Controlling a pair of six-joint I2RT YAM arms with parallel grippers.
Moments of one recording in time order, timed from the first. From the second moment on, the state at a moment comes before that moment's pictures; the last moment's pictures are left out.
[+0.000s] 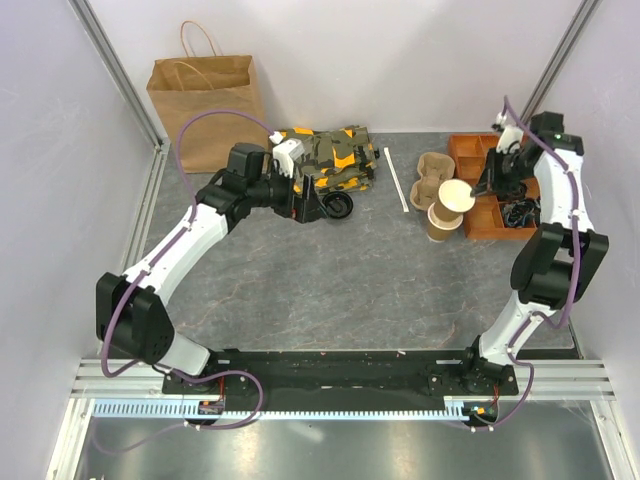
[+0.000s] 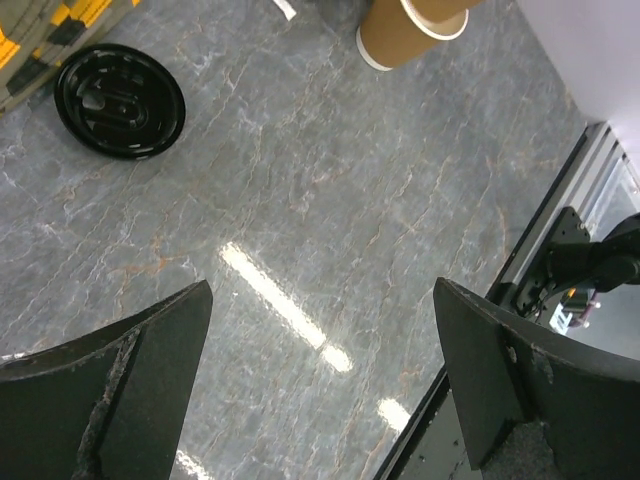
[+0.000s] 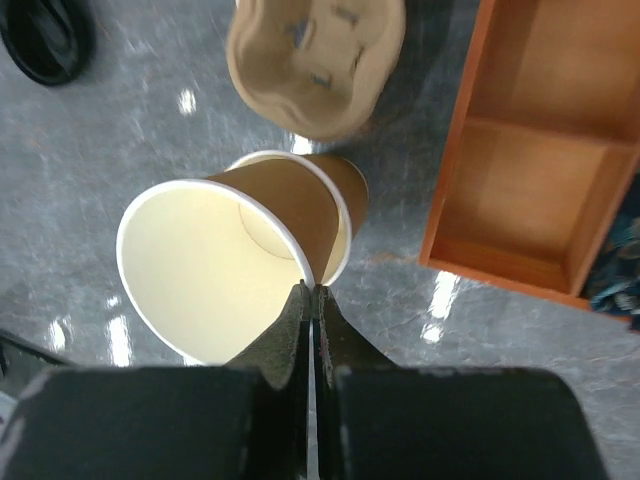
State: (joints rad) left arm -0.42 1.48 1.27 -0.39 0.58 -0.17; right arm -0.28 1.85 1.74 -1.08 -0.50 -0.21
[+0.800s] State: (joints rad) left arm -0.13 1.22 1.24 -0.50 0.62 -0.15; right arm 0.12 1.69 1.73 -1.01 -0.70 -0.19
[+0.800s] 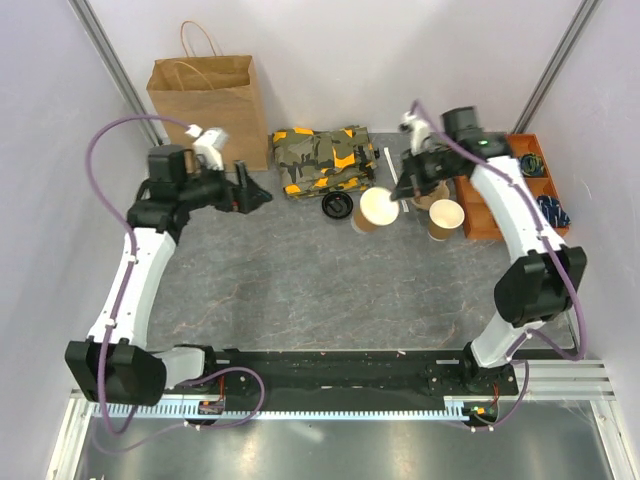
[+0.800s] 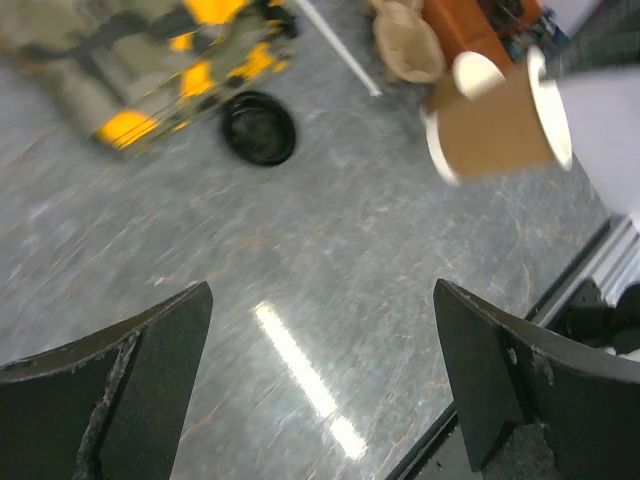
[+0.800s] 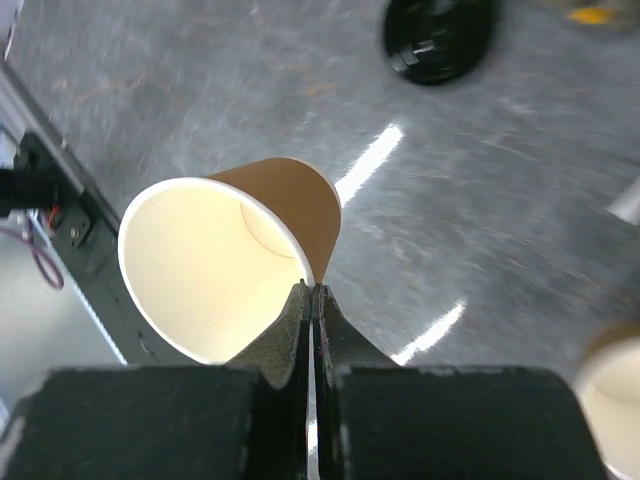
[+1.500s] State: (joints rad) left arm 0.09 1.05 0.97 -0.62 0.70 -0.07; right arm 0.63 2.06 1.78 -0.86 -0.38 -0.15
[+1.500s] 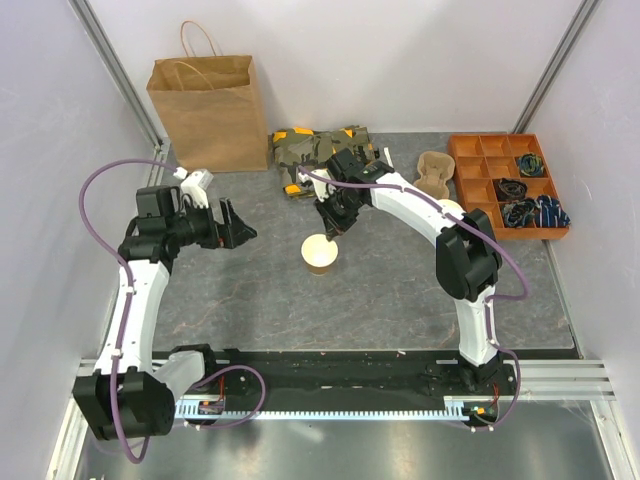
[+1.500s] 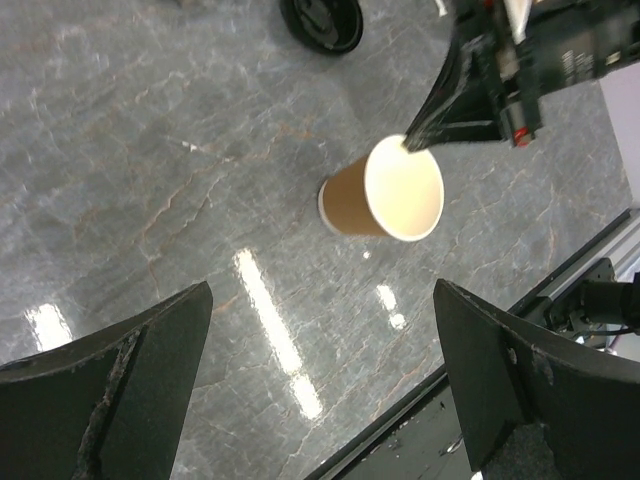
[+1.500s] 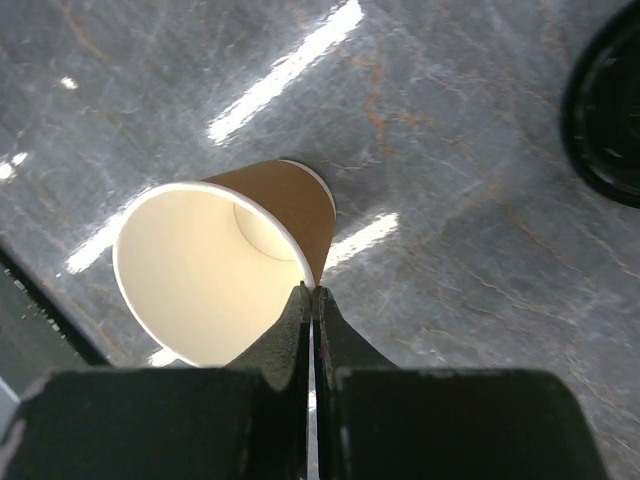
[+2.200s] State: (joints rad) left arm 0.09 1.12 0.95 -0.57 0.69 -0.08; right arm 0.63 2.06 1.87 -0.90 -0.22 -0.16
